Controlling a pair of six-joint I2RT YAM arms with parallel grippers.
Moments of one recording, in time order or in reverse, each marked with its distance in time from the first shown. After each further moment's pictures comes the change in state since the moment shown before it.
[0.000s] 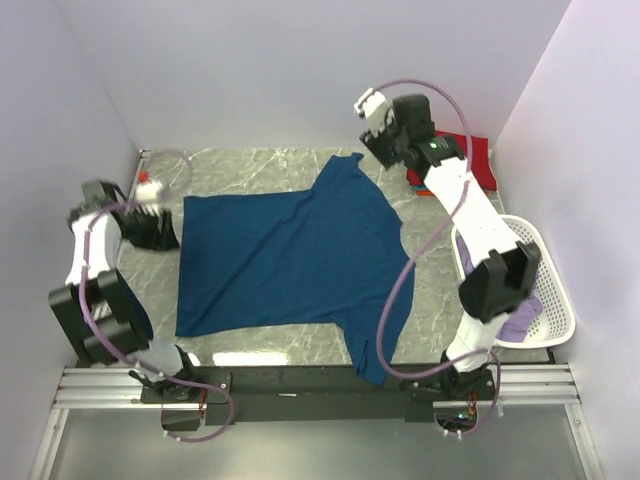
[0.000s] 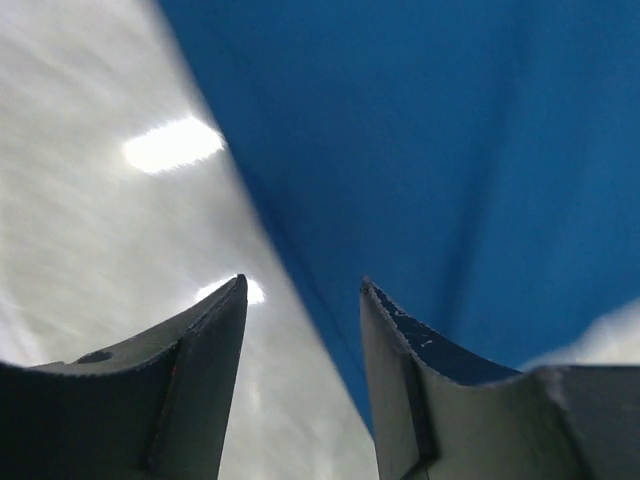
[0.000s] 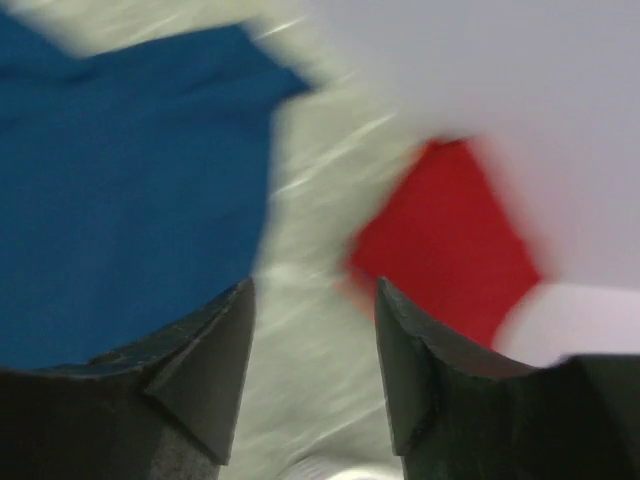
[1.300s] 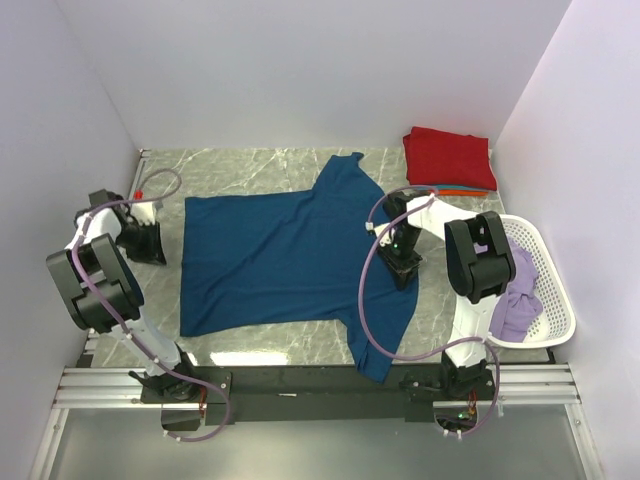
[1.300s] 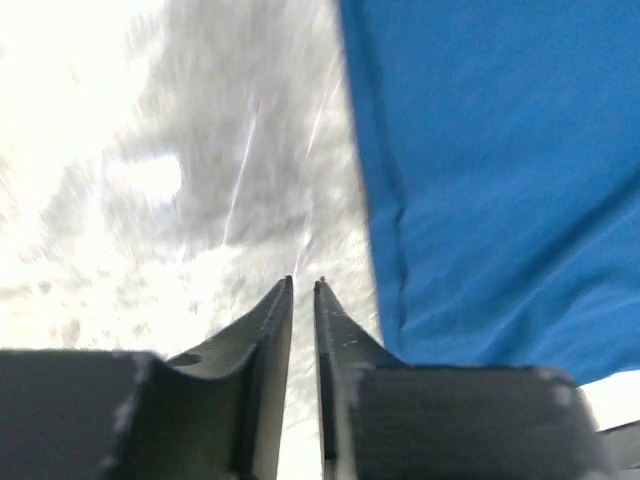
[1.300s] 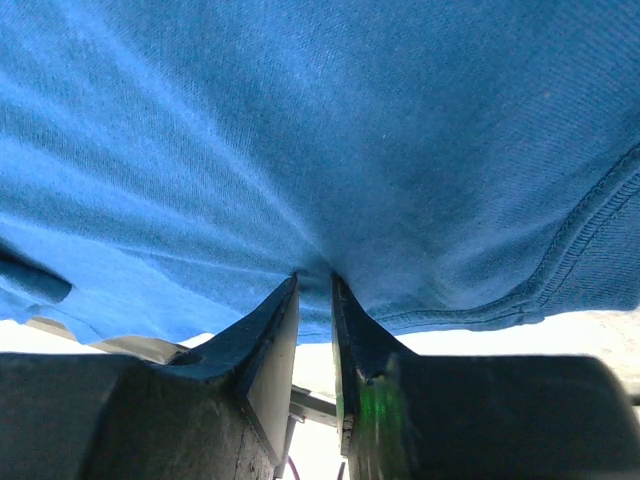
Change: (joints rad) left arm 0.033 0.191 -0.081 0.024 -0.225 -0.102; right arm -0.062 0.120 -0.608 -0.482 -0.252 0.309
